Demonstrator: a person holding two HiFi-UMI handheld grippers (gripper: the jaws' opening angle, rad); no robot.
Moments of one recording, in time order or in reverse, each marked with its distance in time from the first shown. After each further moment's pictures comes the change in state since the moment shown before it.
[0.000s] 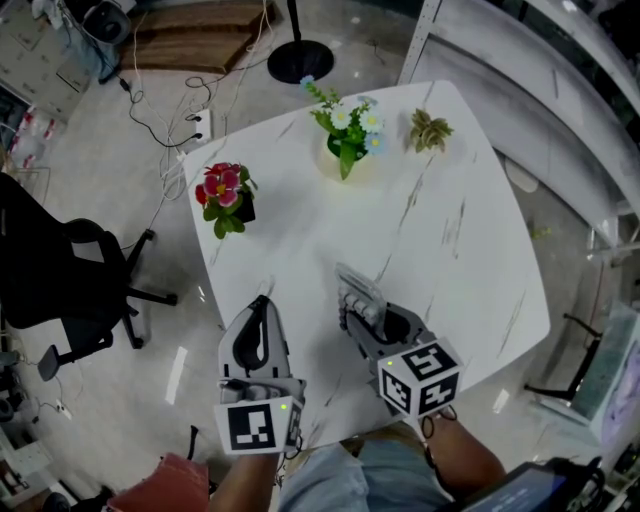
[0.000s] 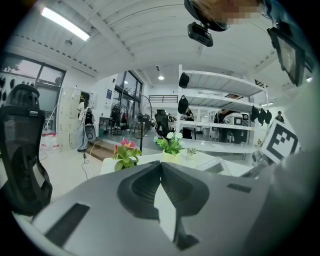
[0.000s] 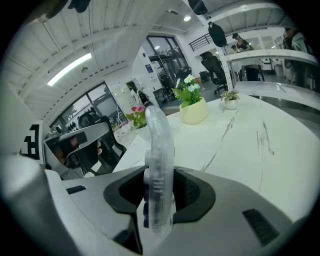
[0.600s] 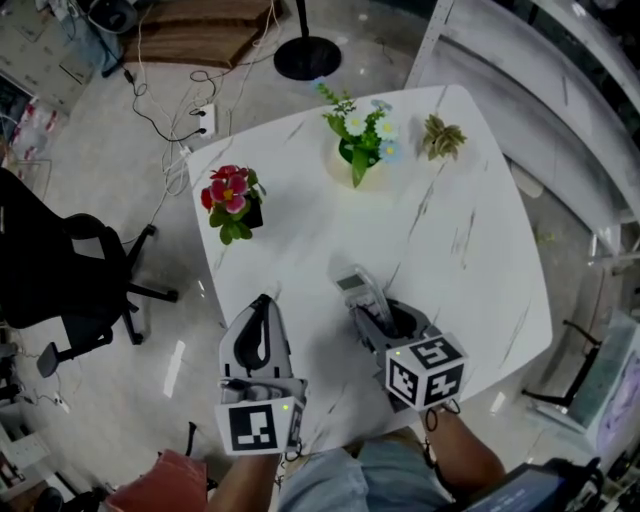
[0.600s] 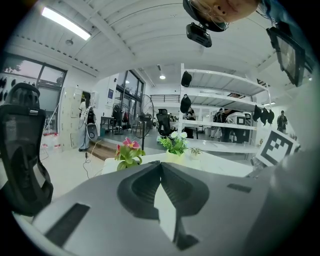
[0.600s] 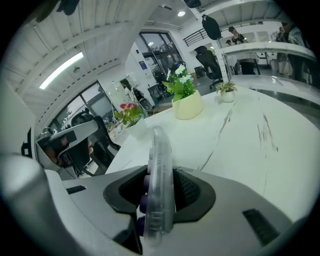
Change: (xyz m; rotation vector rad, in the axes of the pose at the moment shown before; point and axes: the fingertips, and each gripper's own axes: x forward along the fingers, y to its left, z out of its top) left arm 0.015 0.012 0.001 0.000 0.005 0.009; right arm 0.021 -0.021 -0.001 0.052 0.043 -0.031
